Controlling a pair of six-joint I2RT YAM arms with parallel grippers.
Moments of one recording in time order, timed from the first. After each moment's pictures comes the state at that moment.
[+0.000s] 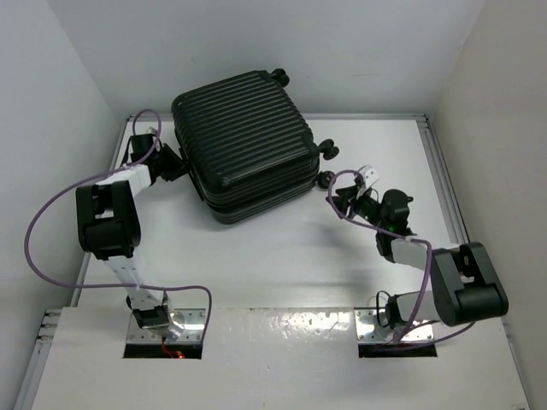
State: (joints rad) left arm 0.16 1.84 1.16 -0.03 0.33 -0.61; right arm 0.16 1.33 0.28 0.91 -0.56 -0.04
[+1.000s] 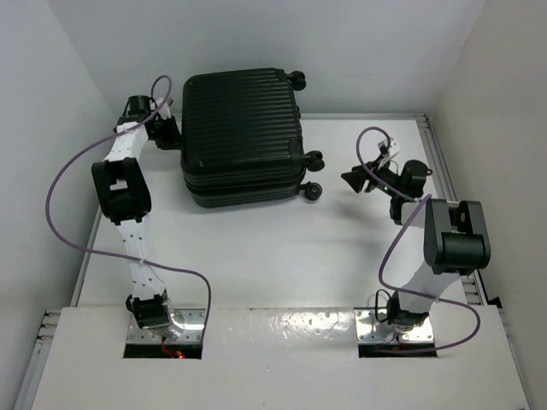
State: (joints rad) left arm 0.20 2.34 2.04 -0.60 0.45 -0.06; right arm -0.11 1.70 0.61 0.90 -0.83 0.12
